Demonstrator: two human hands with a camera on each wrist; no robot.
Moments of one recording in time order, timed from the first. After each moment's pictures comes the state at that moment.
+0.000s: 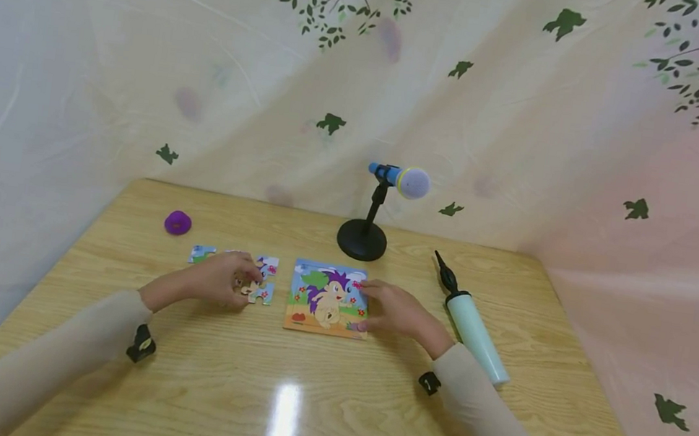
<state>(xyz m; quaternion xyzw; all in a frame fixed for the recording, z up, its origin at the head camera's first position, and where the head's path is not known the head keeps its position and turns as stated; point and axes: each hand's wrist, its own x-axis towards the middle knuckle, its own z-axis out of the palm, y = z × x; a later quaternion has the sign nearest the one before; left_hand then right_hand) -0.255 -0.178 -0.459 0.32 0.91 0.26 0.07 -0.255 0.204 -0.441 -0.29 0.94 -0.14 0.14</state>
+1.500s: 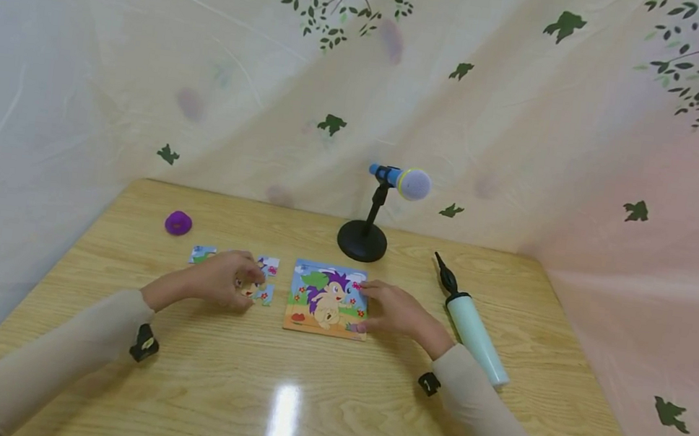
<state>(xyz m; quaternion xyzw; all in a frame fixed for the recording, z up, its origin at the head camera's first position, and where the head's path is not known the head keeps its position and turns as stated) -0.252 -0.175 -0.453 0.30 0.91 0.28 0.09 -0.256 0.203 -0.441 -0.29 0.93 -0.14 0.15</state>
